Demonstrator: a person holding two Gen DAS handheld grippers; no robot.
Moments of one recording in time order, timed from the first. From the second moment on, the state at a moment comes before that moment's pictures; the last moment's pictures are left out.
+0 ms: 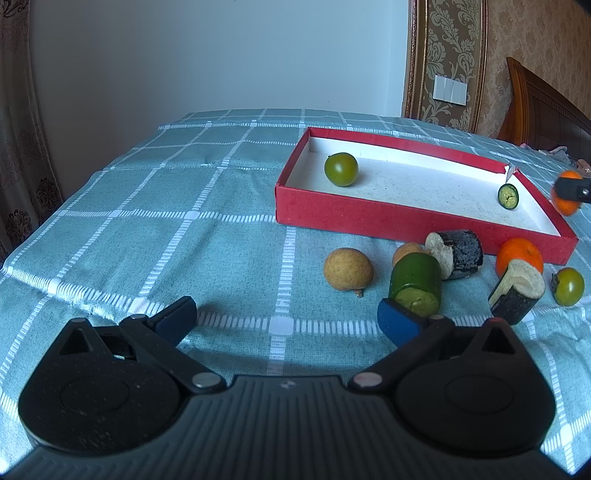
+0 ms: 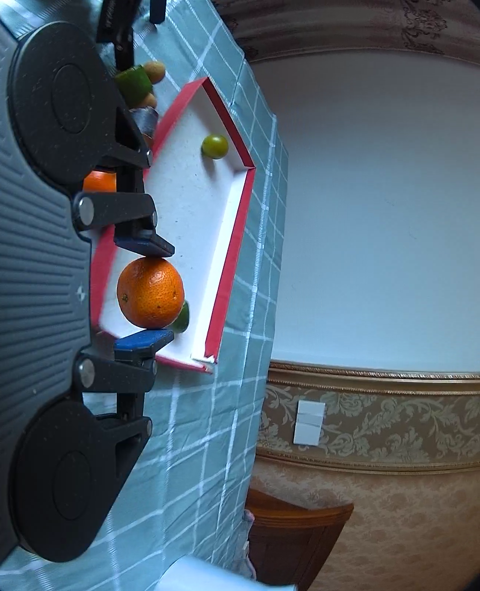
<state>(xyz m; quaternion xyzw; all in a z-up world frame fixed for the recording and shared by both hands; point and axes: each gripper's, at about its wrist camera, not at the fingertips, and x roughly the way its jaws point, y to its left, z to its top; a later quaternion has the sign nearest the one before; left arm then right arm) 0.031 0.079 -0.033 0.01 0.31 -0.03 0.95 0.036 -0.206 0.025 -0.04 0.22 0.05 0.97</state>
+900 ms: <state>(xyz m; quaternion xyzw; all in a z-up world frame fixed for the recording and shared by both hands) 0.031 0.080 -0.033 0.01 0.31 -0.03 0.95 0.153 -0.150 -0.006 -0.14 0.30 0.07 0.94</state>
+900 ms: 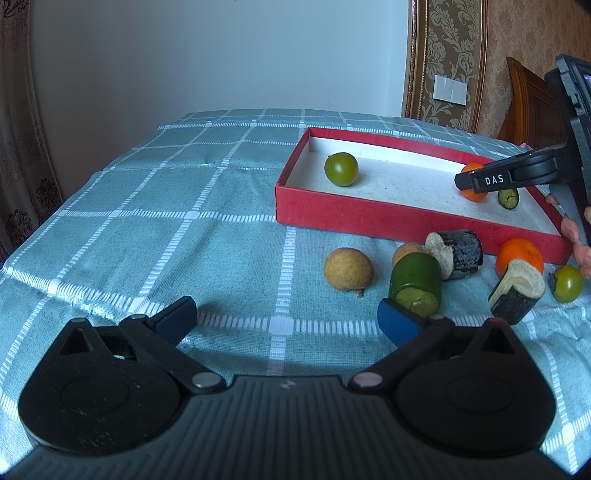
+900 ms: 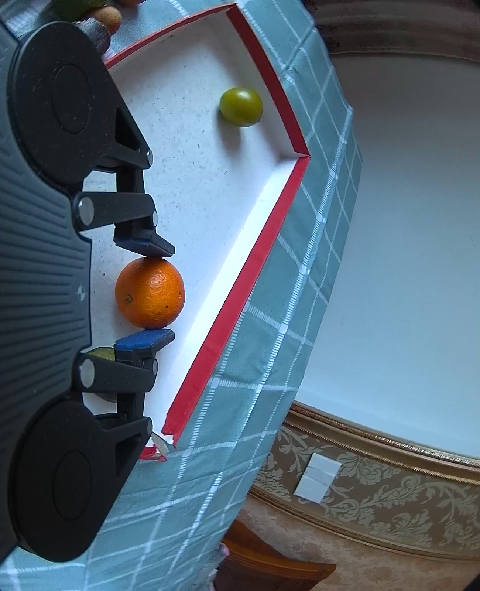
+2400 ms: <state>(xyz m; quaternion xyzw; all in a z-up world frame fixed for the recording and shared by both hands) 0.037 0.075 -0.025 0.00 0.30 -0.05 0.95 0.028 -0.270 -0.023 -0.02 0.26 -0.04 0.96</state>
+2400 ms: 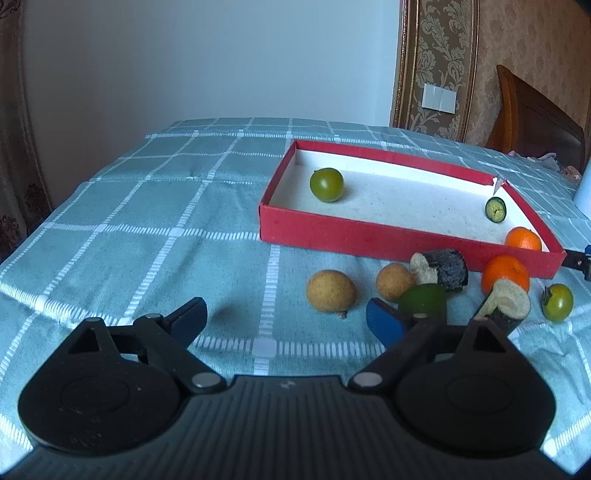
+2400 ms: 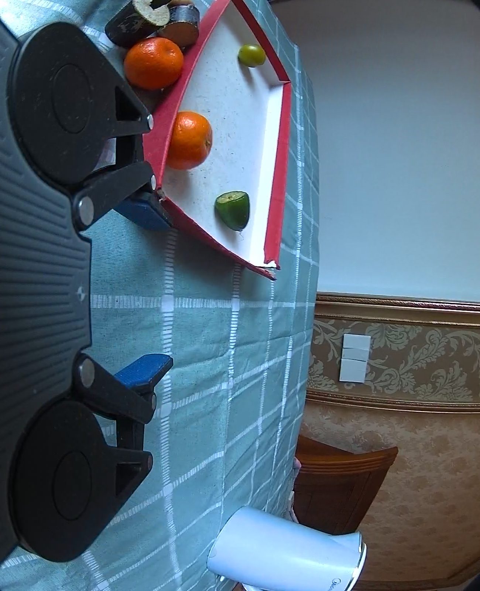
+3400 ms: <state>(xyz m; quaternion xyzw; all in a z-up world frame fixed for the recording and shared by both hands) 0.044 0.059 -0.016 0.02 0.29 -0.09 0.95 0.002 -0.282 -0.029 0.02 0.31 -0.03 0.95</state>
